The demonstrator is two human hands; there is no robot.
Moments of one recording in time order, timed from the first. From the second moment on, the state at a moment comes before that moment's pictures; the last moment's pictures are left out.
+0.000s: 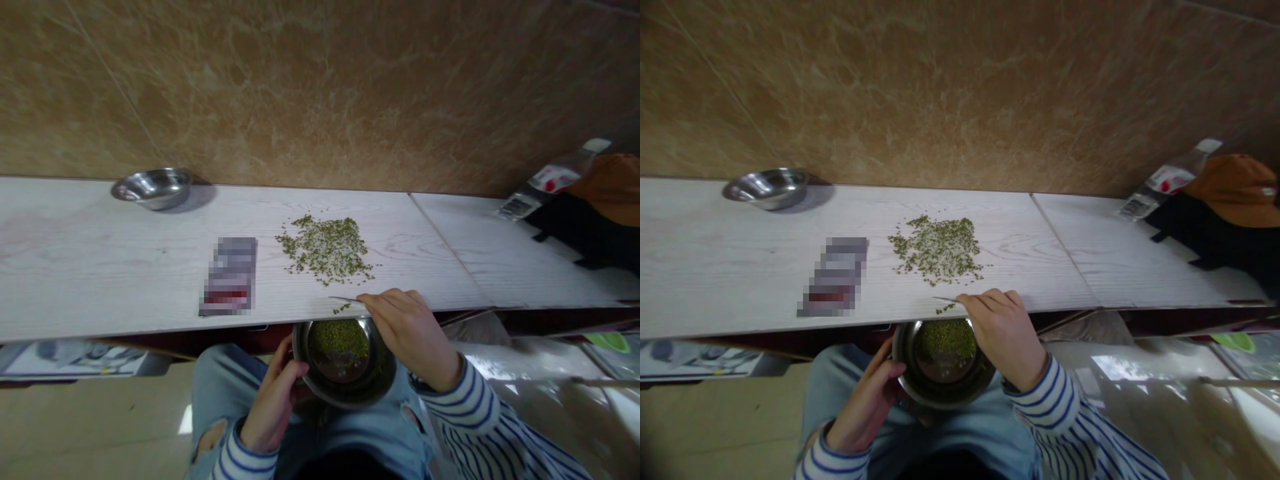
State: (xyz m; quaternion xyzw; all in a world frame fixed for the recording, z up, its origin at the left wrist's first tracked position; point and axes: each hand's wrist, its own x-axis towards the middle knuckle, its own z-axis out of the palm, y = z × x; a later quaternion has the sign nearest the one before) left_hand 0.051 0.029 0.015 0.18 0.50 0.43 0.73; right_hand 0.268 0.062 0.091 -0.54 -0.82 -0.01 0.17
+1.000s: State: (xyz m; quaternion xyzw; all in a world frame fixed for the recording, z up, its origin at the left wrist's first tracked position) left_hand 0.049 0.012 -0.003 0.18 0.56 0.41 0.70; right_hand 0.315 0.042 0.089 -0.60 -0.77 -0.05 0.24
